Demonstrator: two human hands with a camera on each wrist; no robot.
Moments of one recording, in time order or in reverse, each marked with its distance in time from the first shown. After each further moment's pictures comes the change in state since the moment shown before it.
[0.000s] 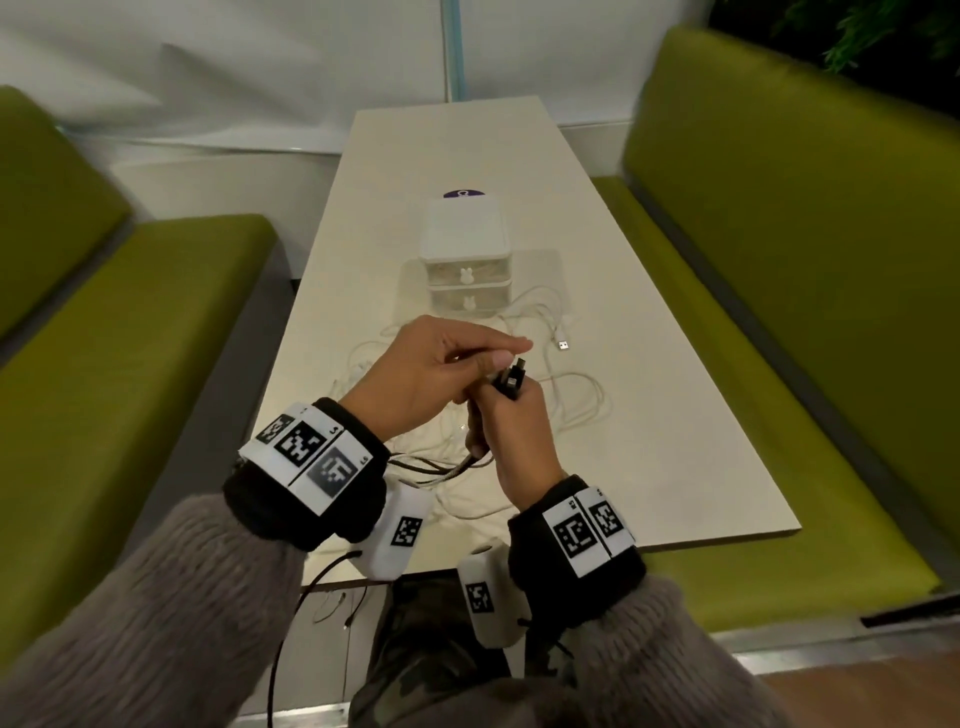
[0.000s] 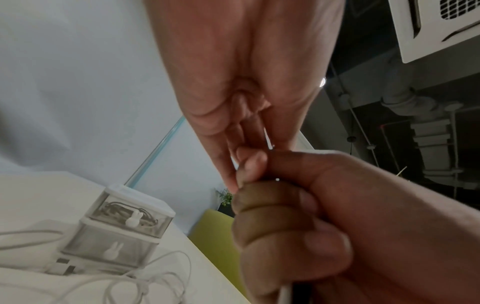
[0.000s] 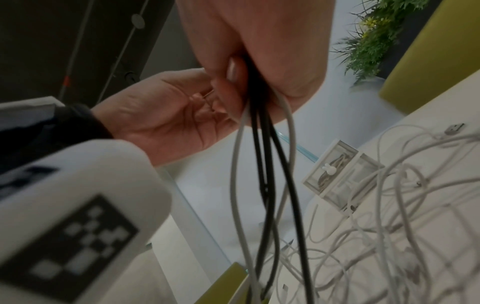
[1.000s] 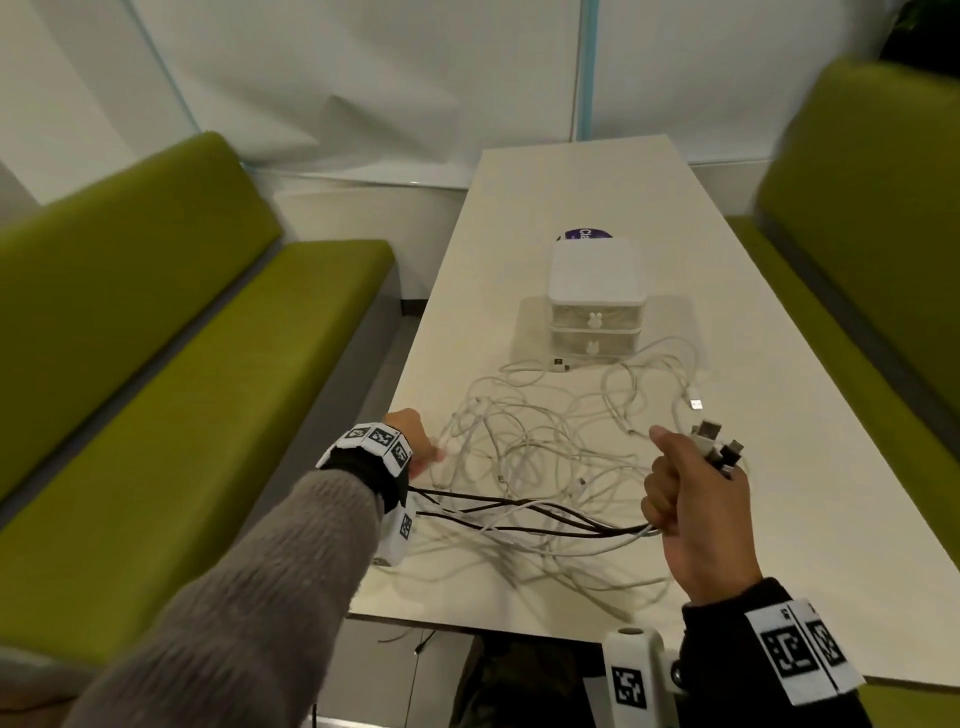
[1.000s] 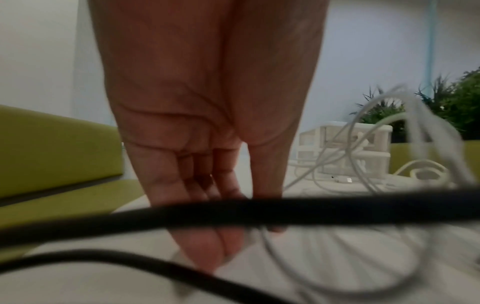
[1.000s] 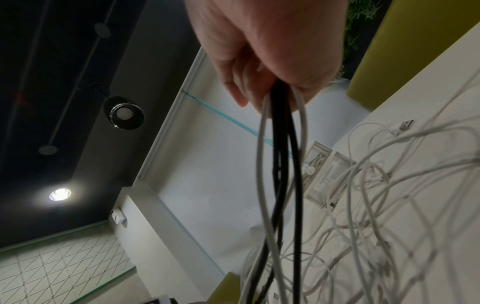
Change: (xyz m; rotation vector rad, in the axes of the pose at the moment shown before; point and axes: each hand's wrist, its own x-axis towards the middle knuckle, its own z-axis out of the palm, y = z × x) left_hand -0.021 -0.175 -0.123 0.561 0.065 -1.053; right_hand 0.011 0.008 -0.023 0.288 0.150 0.036
